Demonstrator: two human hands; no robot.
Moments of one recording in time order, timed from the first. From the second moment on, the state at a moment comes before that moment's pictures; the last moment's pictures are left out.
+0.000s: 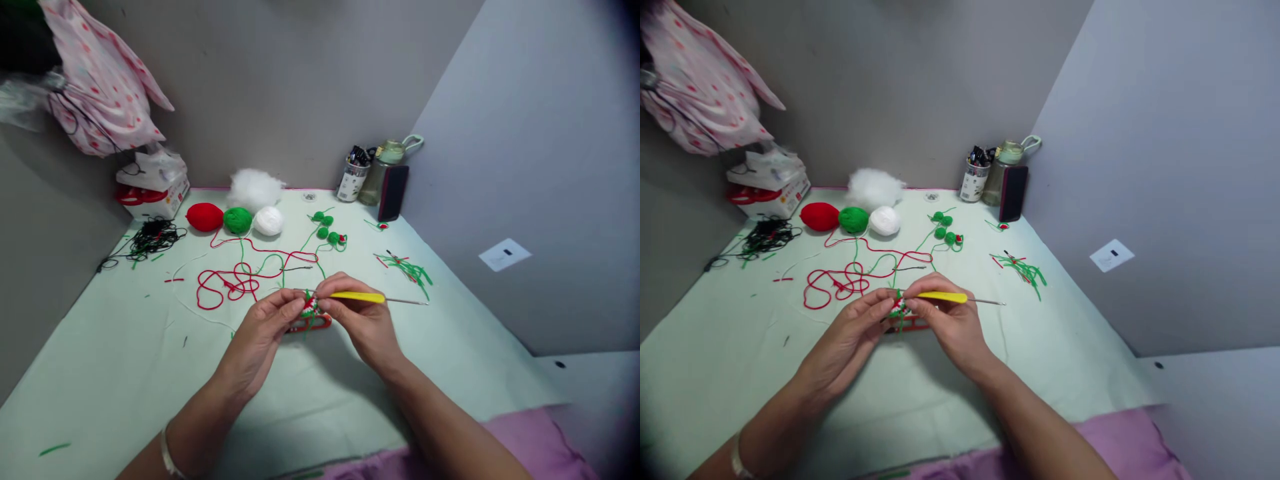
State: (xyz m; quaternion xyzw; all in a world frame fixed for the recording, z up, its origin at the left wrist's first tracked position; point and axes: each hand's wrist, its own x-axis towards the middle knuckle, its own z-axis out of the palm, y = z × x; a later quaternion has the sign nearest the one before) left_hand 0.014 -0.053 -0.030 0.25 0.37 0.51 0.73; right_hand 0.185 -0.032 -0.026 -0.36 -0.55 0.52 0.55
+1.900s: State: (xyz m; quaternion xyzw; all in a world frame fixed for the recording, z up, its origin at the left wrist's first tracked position) left_hand 0.003 -0.050 -0.026 0.35 0.33 0.47 0.74; right_hand 0.178 -0.026 -0.031 -0.28 -0.36 0.76 0.46
